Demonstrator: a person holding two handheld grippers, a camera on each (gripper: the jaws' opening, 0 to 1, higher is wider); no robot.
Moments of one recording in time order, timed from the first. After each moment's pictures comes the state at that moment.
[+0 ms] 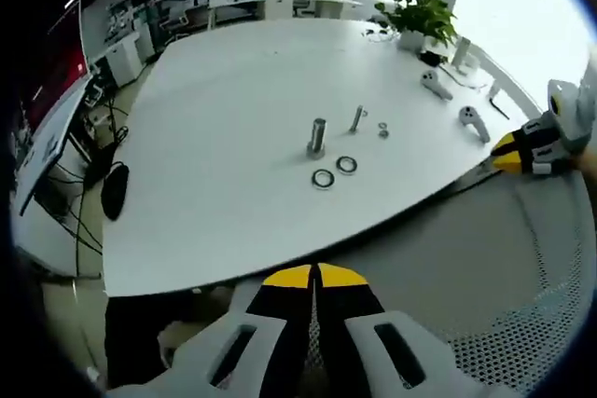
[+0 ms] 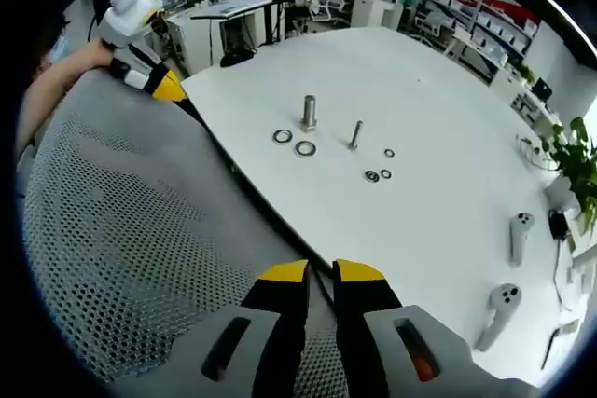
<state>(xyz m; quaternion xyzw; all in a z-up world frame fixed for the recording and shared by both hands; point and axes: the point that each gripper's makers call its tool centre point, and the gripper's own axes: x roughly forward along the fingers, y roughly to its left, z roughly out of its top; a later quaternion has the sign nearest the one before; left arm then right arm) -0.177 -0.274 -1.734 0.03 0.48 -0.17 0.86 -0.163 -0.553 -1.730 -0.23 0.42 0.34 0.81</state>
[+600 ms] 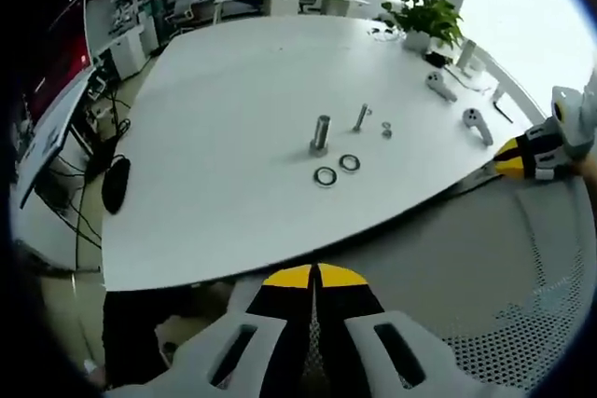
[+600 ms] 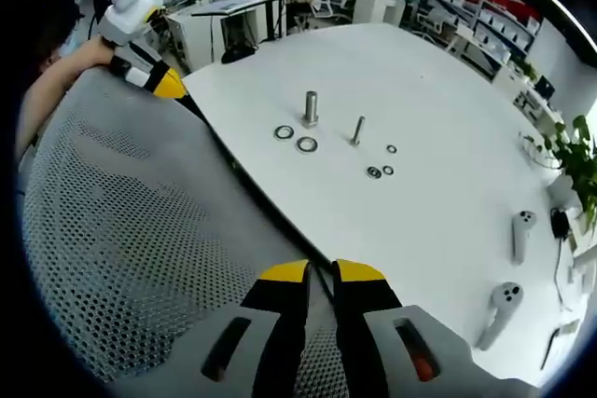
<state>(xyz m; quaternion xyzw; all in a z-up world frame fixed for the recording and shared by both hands) -0.178 -0.273 -1.737 0.03 0.48 -0.16 0.86 -0.163 -0.553 -1.732 -0.23 0.43 0.34 0.80</state>
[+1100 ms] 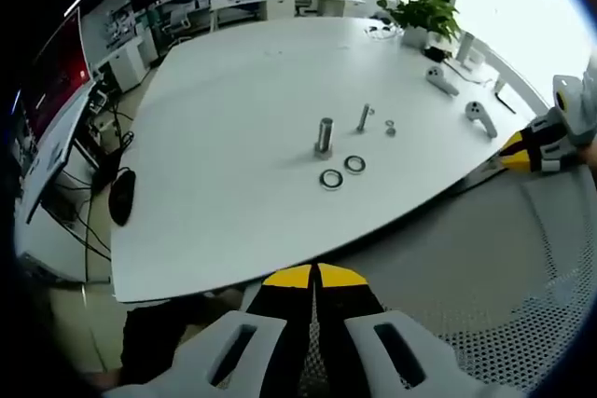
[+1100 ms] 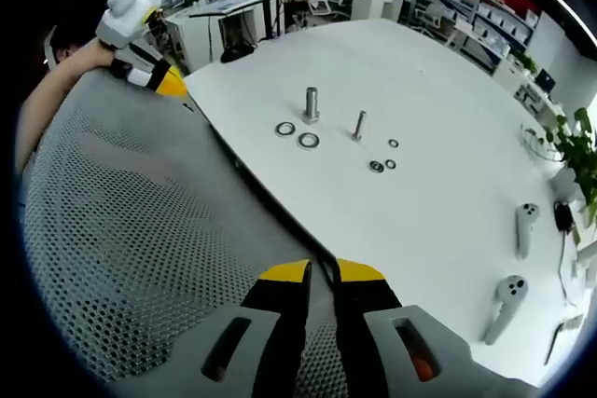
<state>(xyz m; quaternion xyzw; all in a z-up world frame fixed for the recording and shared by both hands) -0.172 -0.269 -1.735 0.06 0.47 -0.16 0.87 -0.168 -0.554 -1.737 -0.23 0.45 0.35 0.79</state>
